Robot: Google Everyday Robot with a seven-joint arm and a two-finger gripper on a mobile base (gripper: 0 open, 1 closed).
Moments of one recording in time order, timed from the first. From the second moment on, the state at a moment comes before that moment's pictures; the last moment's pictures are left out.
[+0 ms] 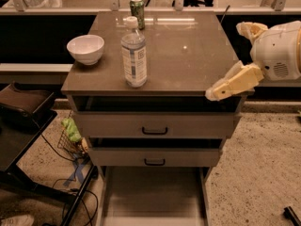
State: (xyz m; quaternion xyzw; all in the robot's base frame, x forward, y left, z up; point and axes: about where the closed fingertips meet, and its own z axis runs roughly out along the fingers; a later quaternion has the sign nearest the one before) arm 0.516 -0.163 0.970 -0.50 0.71 0.11 0.49
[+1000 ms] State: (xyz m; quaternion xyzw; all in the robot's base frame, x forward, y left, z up) arm 0.569 -0.118 0.953 -0.46 0.69 0.21 0.51
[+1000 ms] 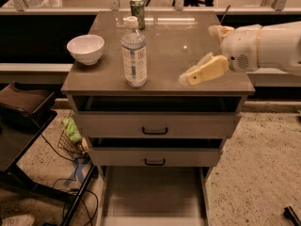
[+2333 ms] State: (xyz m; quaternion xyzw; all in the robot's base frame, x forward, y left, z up) arm 0.643 -0.026 0.936 -0.41 0.61 0.32 0.59
